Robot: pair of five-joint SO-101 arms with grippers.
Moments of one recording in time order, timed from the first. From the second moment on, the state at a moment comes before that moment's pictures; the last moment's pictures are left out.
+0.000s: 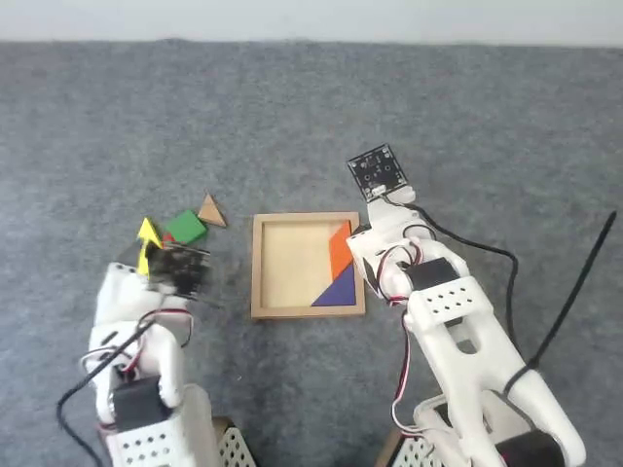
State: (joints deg) left arm -21.3 -103.1 87.9 55.3 -29.3; right arm -23.1 -29.8 56.6 30.6 7.1
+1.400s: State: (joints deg) left arm -11.5 9.0 18.2 62.5 24.2; right arm -24.4 -29.8 56.6 30.9 7.1
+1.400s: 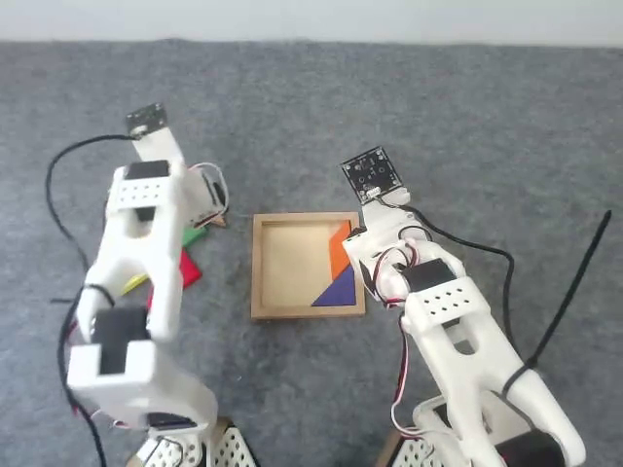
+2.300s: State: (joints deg) left arm -12.8 29.7 -1.3 69.8 22.5; right arm -24.4 -29.8 56.6 30.9 10.1
